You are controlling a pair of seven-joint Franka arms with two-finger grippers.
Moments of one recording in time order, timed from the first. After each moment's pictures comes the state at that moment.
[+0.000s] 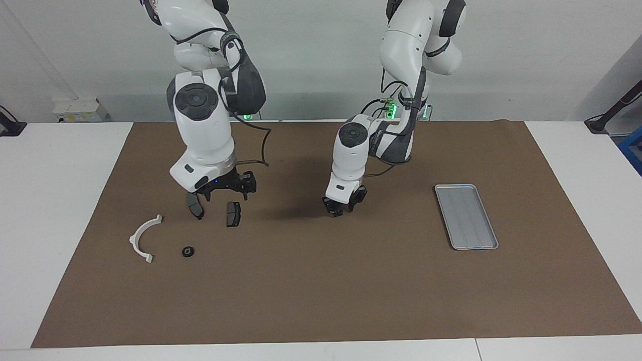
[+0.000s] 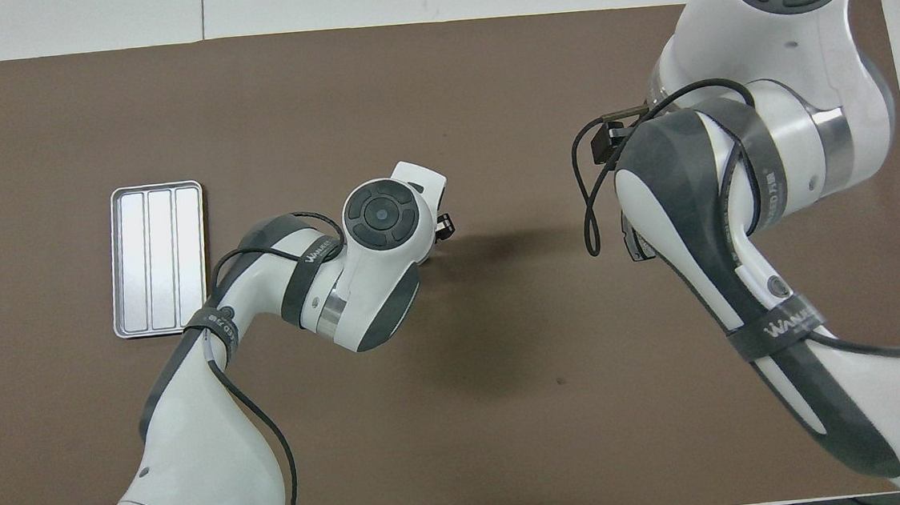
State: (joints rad) left arm -0.69 0.45 0.08 -1.76 -0.02 2.24 -0.88; right arm 0.20 0.33 0.09 -1.46 -0.10 1.72 0.28
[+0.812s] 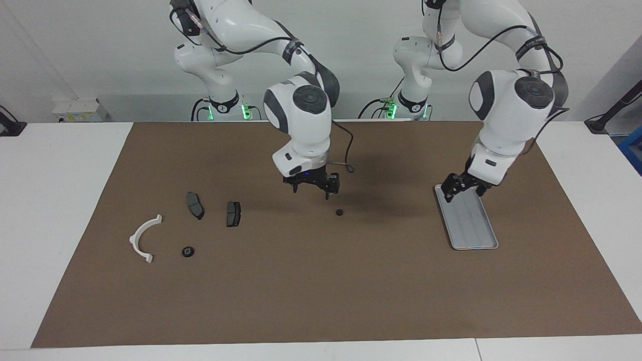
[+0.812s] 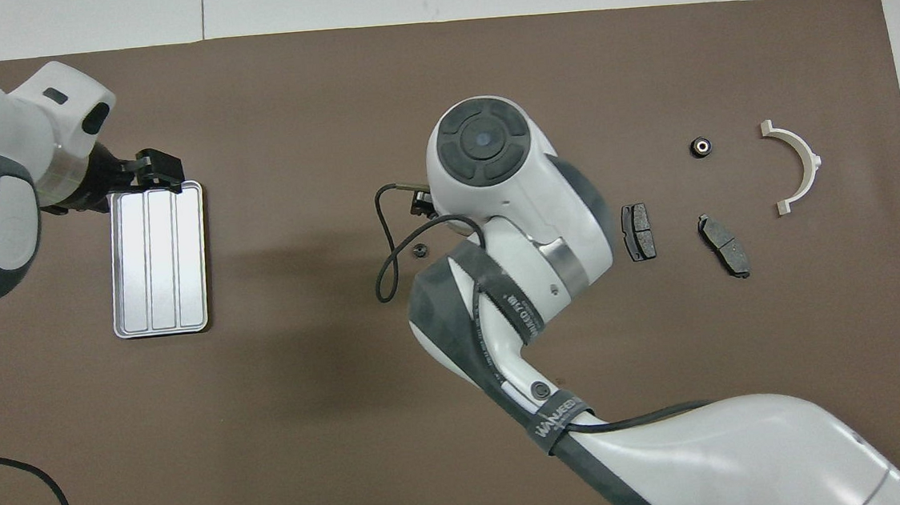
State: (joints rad) left arm -0.19 0.20 0.10 -1.68 -0.02 1.93 -0.19; right arm 0.51 0.47 0.10 -1.50 -0.06 1.96 0.95
